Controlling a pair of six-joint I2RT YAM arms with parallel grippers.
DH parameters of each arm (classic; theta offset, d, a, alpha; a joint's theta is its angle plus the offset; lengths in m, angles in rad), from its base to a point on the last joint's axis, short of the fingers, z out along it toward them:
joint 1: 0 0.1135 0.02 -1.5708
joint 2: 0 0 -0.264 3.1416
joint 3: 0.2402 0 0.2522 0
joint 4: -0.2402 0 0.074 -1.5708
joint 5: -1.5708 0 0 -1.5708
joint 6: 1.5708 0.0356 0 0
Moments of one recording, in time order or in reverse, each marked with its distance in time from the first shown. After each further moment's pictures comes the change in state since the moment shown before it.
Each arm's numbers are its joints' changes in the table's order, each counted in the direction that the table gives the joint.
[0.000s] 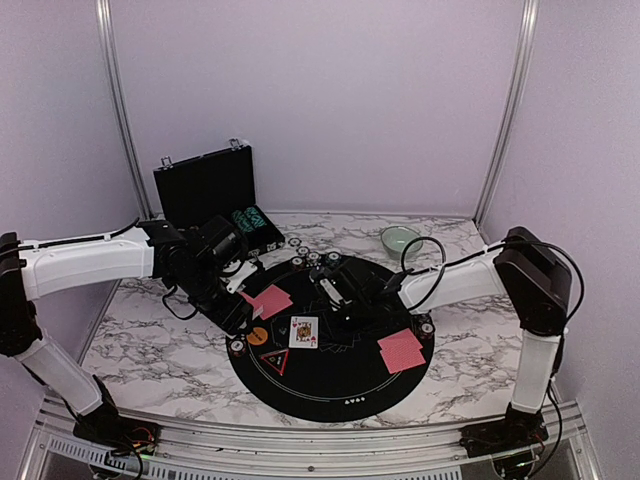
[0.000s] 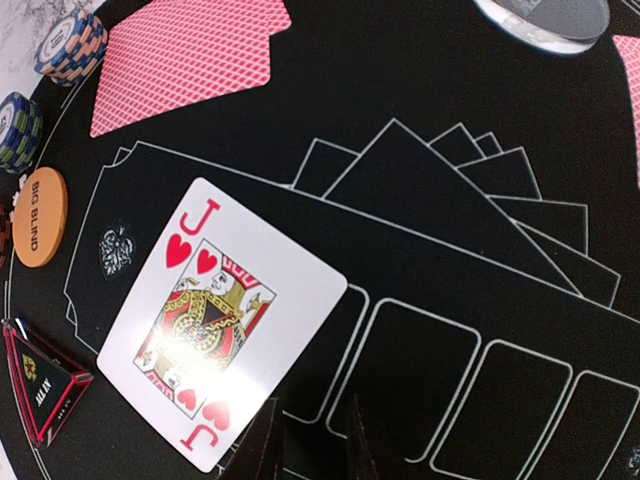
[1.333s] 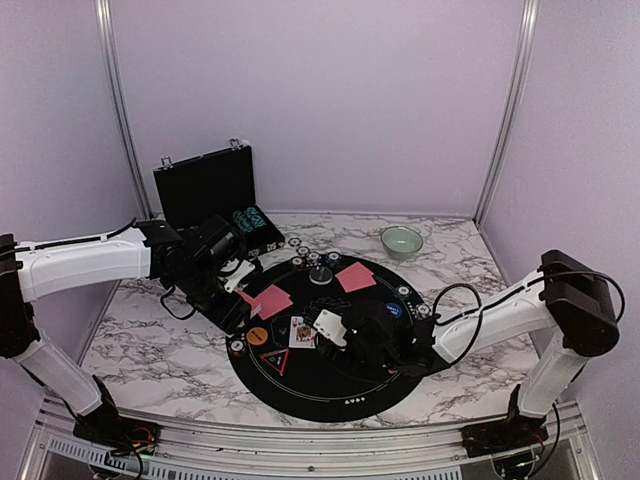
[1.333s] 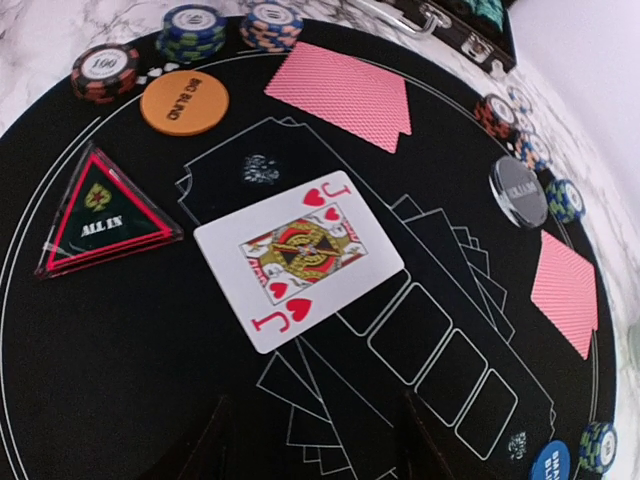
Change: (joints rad) left arm 0.000 -0.017 -0.008 0.001 0.024 -0.001; right arm 0.229 -0.244 -0.359 0.365 -0.330 -0.537
